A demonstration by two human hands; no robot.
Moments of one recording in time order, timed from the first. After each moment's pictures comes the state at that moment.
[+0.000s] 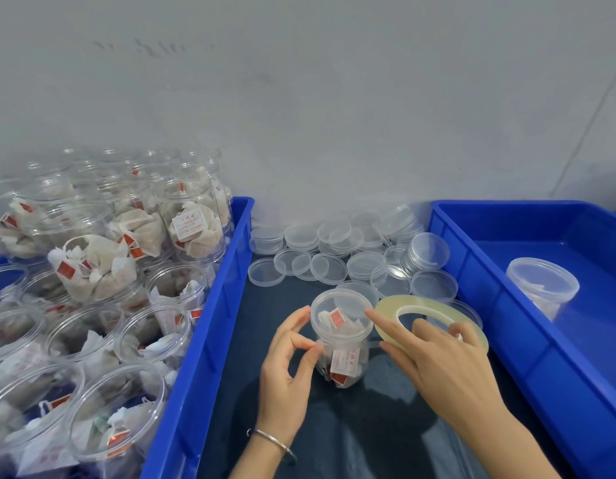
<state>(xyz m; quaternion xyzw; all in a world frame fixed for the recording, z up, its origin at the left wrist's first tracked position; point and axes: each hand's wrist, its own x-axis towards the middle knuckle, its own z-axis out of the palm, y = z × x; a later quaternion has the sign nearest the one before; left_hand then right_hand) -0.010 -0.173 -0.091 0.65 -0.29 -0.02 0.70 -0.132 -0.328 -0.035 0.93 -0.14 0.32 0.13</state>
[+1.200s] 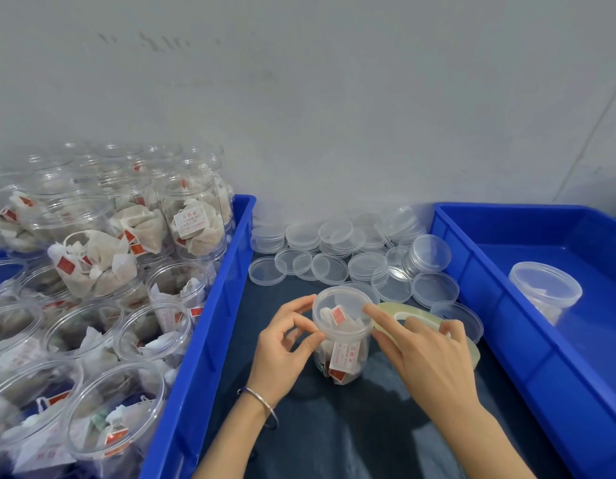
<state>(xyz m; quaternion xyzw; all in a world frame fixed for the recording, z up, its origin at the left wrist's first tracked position) 0.030 -0.182 -0.088 0.60 -0.35 -0.09 0.71 -0.108 -0.322 -0.041 0.92 -0.20 0.32 0.10</state>
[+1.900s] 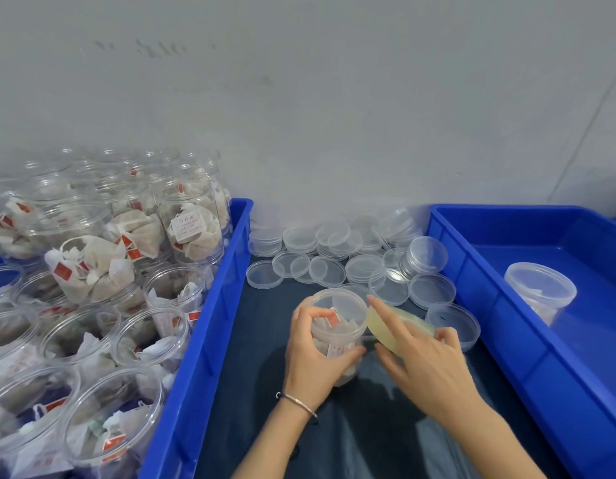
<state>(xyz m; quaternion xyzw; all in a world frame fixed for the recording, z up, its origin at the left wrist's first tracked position) 0.000 -0.215 -0.089 0.69 -0.32 0.02 0.64 -0.118 -0.326 -0.039 0.96 -0.21 0.16 0.02</state>
